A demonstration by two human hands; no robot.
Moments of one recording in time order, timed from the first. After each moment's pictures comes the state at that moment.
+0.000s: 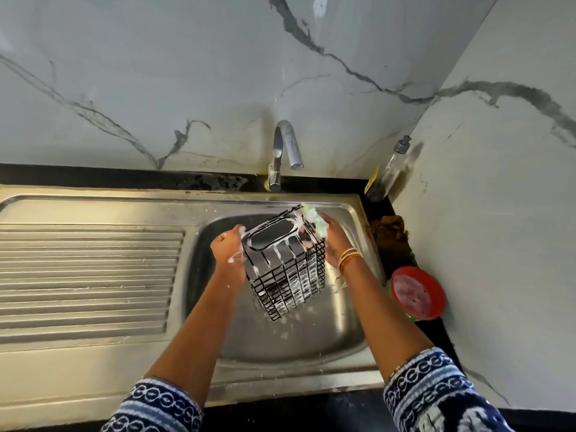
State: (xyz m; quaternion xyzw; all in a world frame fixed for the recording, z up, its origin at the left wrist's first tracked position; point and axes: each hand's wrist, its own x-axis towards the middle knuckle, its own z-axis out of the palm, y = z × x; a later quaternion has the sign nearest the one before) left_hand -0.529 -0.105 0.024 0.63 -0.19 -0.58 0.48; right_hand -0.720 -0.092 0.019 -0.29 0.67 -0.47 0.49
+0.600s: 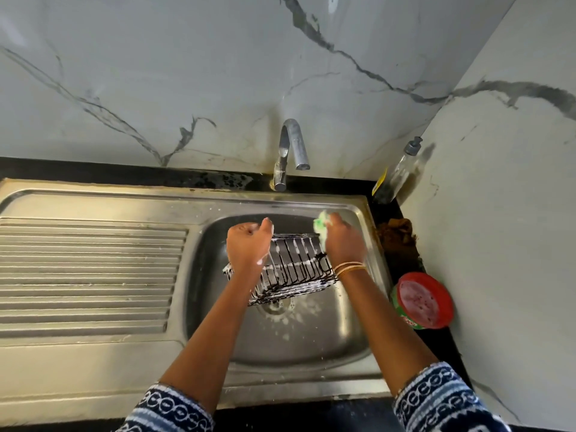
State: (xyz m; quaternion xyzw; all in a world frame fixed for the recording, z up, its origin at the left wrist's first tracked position) left_hand -0.549 -0.096 0.036 0.66 -0.42 -0.44 0.45; right_hand -0.727 -0.080 0.017 -0.56 0.81 -0.16 0.03
